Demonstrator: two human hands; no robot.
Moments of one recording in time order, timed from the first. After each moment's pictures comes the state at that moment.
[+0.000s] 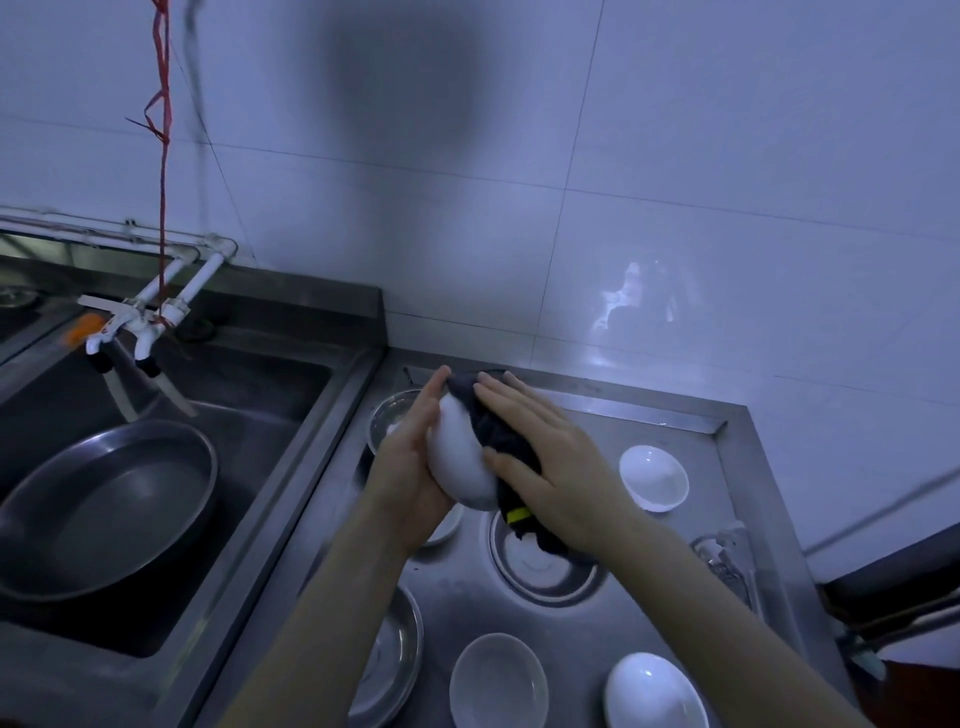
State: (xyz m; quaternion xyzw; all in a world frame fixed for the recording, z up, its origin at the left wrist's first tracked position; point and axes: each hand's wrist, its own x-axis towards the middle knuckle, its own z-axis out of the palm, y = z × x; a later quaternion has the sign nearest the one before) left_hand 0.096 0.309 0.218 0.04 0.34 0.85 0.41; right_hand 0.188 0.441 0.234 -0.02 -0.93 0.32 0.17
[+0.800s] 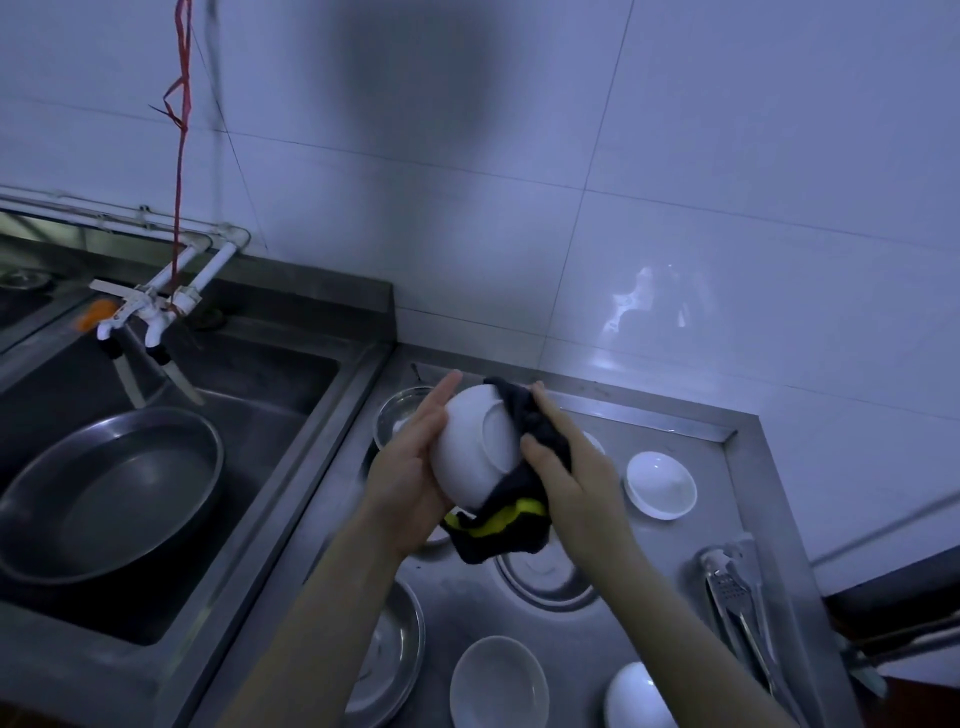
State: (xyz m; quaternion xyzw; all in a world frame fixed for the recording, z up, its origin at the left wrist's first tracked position) left_hand 0.085 0.302 0.204 0.04 0.43 0.82 0.38; right_hand 0.190 0.425 0.219 -0.19 -0.80 0.53 0.22
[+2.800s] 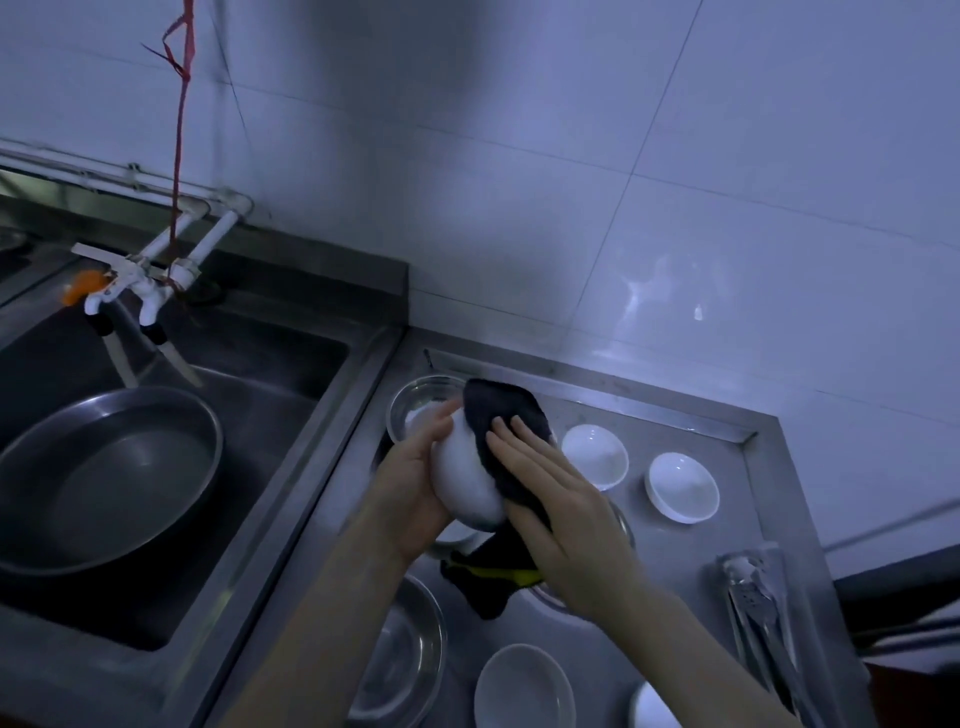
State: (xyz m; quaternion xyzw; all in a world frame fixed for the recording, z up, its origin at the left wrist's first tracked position) left_hand 0.035 0.283 0.171 -0.03 0.36 0.82 0.45; right_hand 0.161 0.402 0.191 -0.02 -0.93 0.32 0.16
